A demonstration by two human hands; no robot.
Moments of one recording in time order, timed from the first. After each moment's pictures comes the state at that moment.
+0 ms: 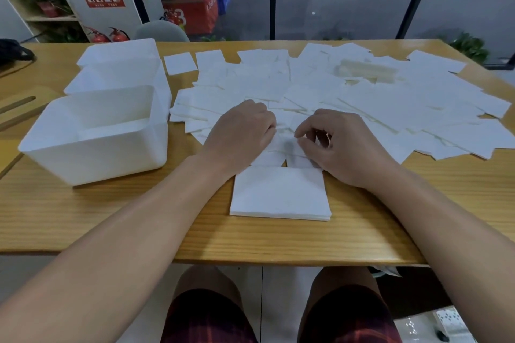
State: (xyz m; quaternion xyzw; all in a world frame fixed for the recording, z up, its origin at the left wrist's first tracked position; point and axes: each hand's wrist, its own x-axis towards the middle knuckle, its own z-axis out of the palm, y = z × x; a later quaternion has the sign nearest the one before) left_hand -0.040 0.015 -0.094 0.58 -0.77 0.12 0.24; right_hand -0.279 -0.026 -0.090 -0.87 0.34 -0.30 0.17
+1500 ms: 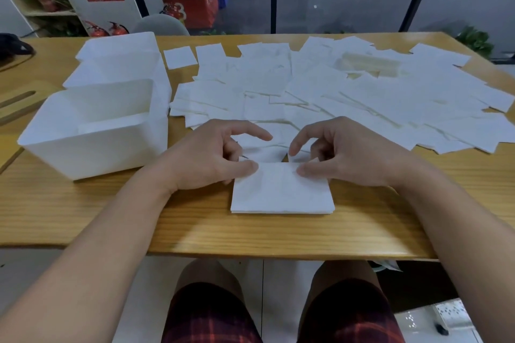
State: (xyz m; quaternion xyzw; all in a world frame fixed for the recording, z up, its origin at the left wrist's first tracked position) left_hand -0.006 0.085 -0.069 0.57 -0.70 -0.32 0.28; right_hand -0.292 -0.006 -0.063 -0.85 0.32 -0.13 0.39
